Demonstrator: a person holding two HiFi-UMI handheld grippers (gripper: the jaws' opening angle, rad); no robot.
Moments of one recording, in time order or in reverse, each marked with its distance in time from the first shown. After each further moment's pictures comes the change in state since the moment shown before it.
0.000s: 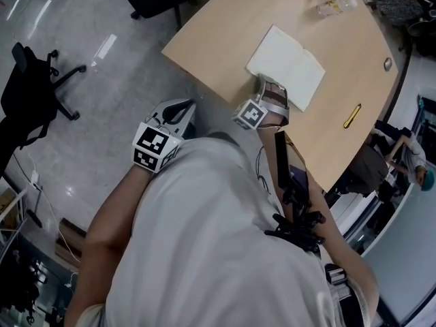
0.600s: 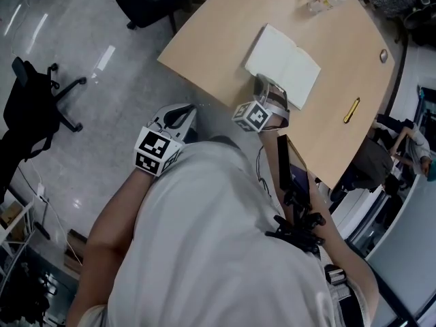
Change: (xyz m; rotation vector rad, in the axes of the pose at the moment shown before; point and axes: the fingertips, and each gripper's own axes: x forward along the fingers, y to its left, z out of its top) left arm 0.003 -0.010 0.003 0.048 0.011 -0.036; right arm -0.021 -0.032 0.000 0.231 -0.071 -0.046
